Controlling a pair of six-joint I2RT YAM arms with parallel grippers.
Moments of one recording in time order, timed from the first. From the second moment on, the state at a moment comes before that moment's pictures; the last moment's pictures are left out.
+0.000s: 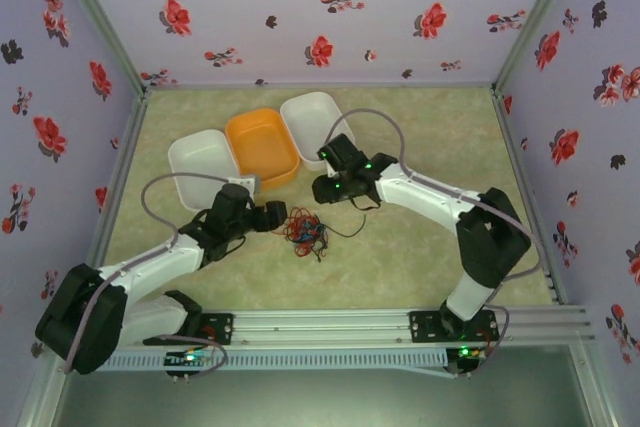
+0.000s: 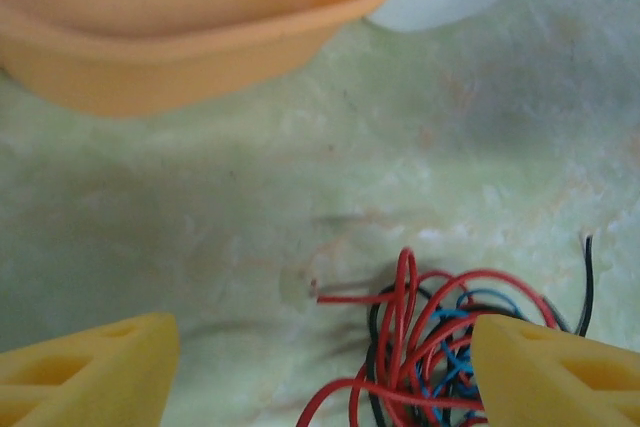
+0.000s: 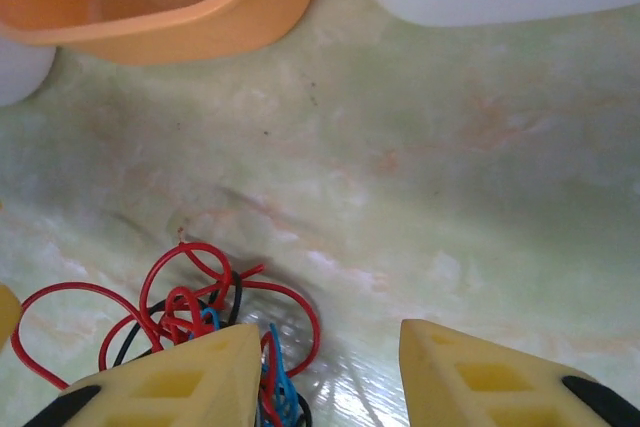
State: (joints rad) left arm -0.61 1.15 0.44 0.03 0.03 -0.60; right arm 0.78 1.70 1.25 -0.58 -0.06 0.41
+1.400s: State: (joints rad) left arm -0.61 1.42 0.54 0.14 0.18 -0.62; right arm 0.82 1.79 1.33 -0.63 0.03 0.42
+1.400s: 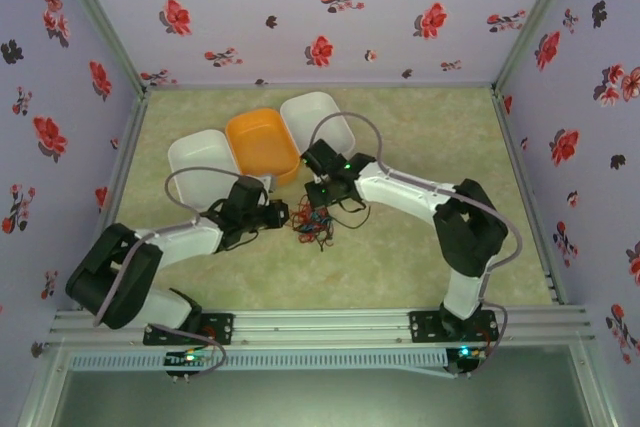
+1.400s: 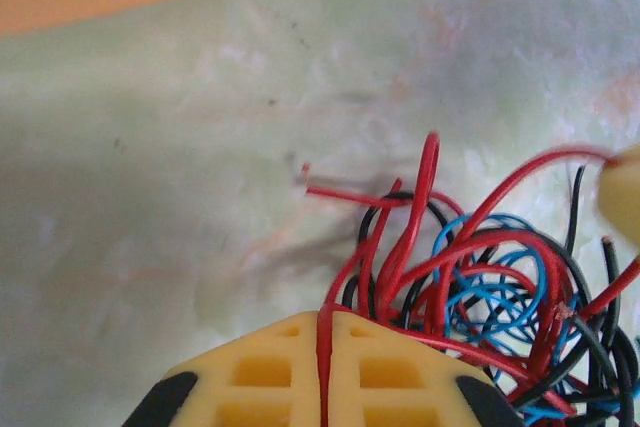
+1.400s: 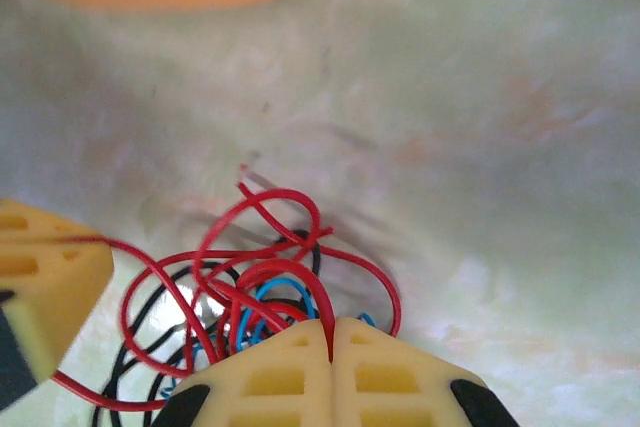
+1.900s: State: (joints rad) left arm -0.66 1.56 0.73 0.16 0.18 -0.52; right arm 0.71 1.57 1.21 -0.59 0.12 0.48
